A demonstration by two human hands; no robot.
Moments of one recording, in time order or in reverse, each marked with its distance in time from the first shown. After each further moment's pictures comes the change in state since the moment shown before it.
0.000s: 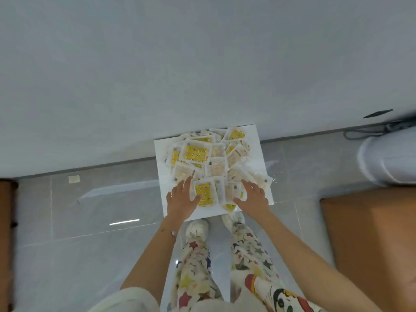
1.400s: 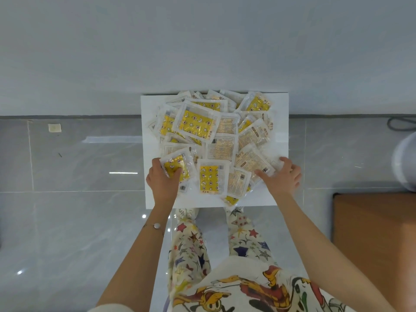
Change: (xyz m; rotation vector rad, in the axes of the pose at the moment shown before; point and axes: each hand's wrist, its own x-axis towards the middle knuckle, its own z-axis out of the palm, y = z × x) left_hand 0.073 -0.027 0.076 -0.569 0.448 -0.430; right_hand 0.154 0.077 0.045 0.206 0.325 0.223
